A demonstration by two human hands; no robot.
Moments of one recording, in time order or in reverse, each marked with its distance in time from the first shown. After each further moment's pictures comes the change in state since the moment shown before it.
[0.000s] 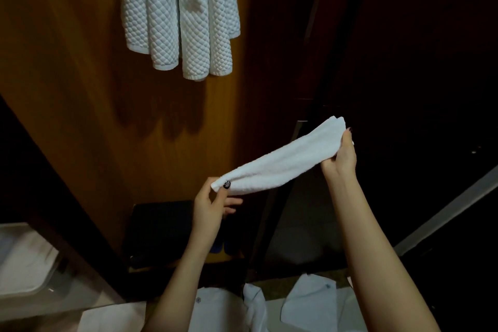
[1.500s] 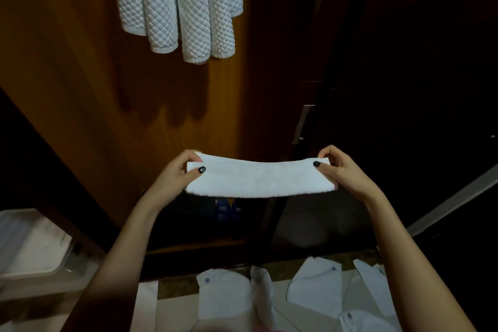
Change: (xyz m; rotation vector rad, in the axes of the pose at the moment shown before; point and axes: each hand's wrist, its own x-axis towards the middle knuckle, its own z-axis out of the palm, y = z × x) left_hand 0.060 0.021 -0.086 0.384 -0.321 0.010; right_hand 0.010 0.000 -0.080 -1.271 -0.651 -0.102
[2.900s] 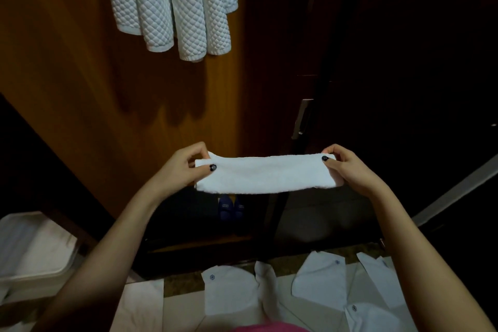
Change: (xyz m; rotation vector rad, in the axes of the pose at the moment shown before) left_hand 0.003 0.035 0.001 0.195 -0.141 0.112; right_hand -0.003 0.008 -0.003 -0.006 0.054 0.135
